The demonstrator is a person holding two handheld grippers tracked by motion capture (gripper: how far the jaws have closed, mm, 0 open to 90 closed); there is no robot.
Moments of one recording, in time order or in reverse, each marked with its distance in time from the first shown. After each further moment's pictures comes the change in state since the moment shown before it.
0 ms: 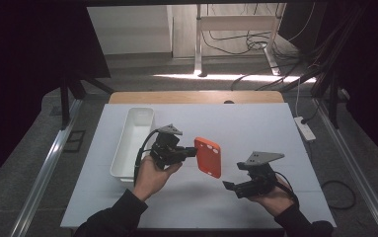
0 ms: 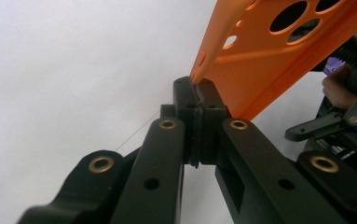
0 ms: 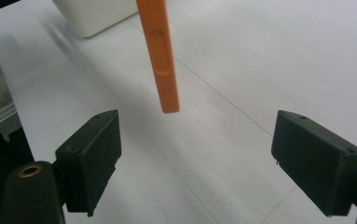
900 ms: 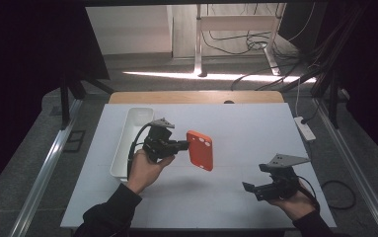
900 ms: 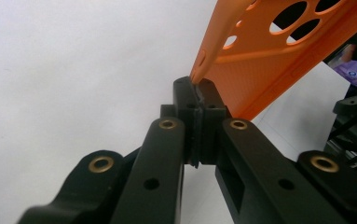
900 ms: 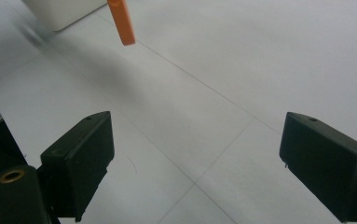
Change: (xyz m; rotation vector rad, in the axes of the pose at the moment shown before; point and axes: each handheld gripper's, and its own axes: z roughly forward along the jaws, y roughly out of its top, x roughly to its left) left arm 0.021 0.006 -0.015 -0.001 0.045 -0.008; right arm -0.020 -0.023 -0.041 -0.004 -0.088 0.071
